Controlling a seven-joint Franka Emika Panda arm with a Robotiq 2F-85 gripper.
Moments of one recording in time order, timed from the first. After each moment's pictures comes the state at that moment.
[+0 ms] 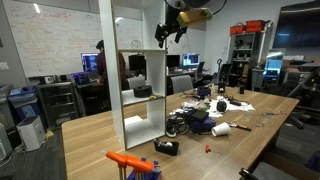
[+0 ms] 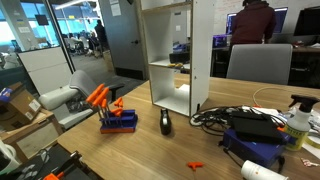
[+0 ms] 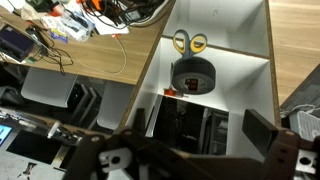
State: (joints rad) arm -0.05 -0.42 0.17 -2.17 -0.38 2.37 0.26
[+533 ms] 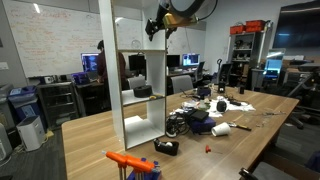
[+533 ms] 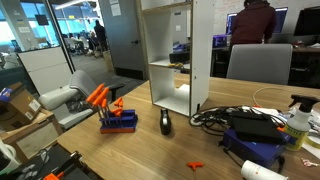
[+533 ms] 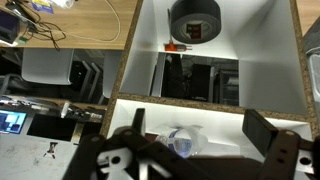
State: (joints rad) arm -0.10 -0.26 0.19 -2.03 -0.46 2.57 0.46
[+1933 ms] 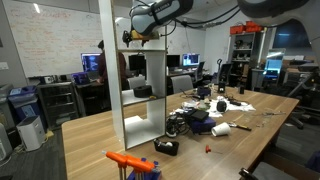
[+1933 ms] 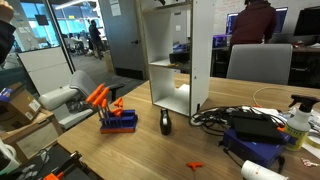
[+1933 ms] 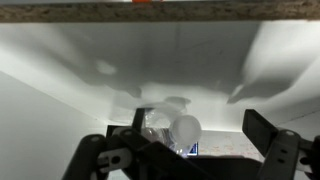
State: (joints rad) arm 0.08 0.43 0.06 -1.24 -0.50 2.48 0.51
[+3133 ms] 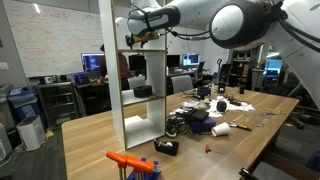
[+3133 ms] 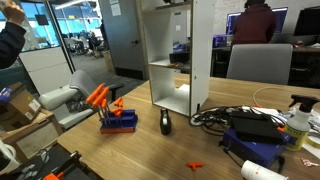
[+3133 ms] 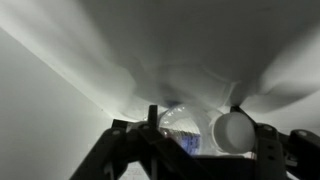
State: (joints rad) arm 0.08 0.68 0.04 -0.85 -0.48 2.32 0.33
